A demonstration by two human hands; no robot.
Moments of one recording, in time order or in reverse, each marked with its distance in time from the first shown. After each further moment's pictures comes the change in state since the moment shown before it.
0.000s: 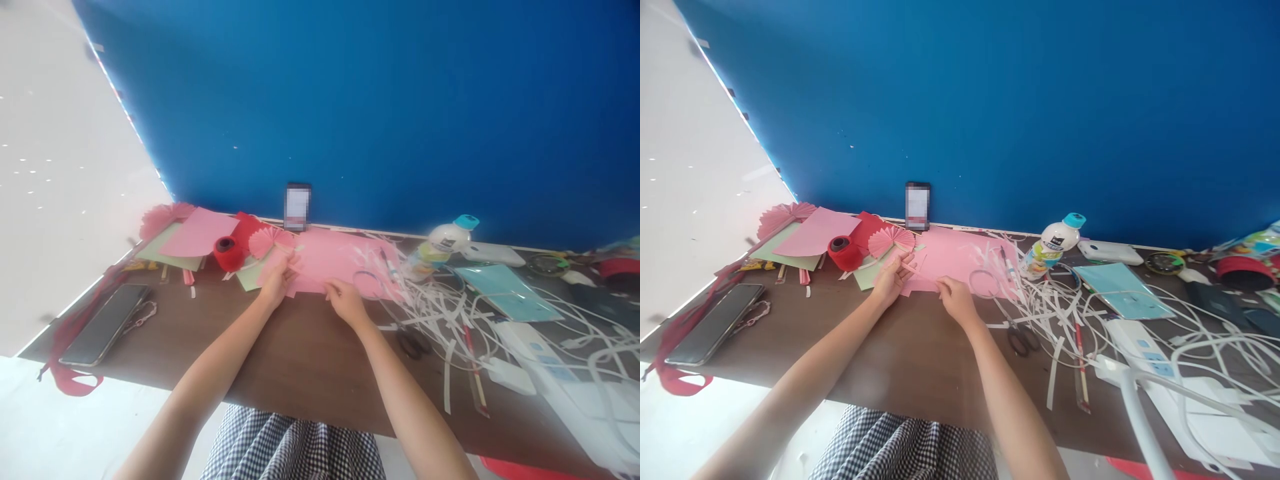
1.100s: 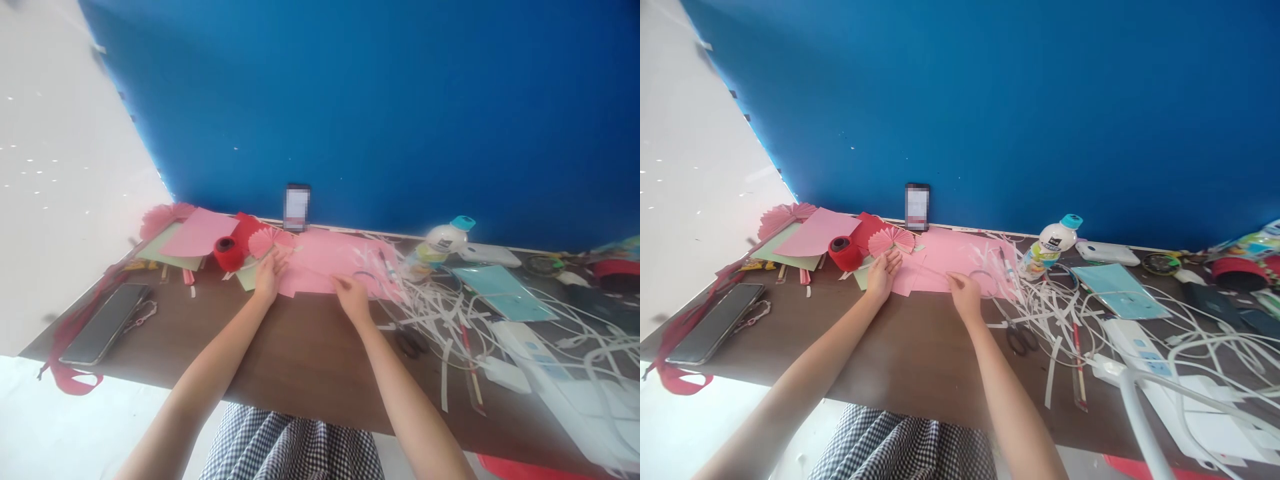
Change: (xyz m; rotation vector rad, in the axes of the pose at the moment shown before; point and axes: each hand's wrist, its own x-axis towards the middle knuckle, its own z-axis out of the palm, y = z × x) left_hand 0.010 0.003 -0.010 -0.055 0.191 0.146; right_hand 0.004 0.007 -0.004 0.117 0.274 0.145
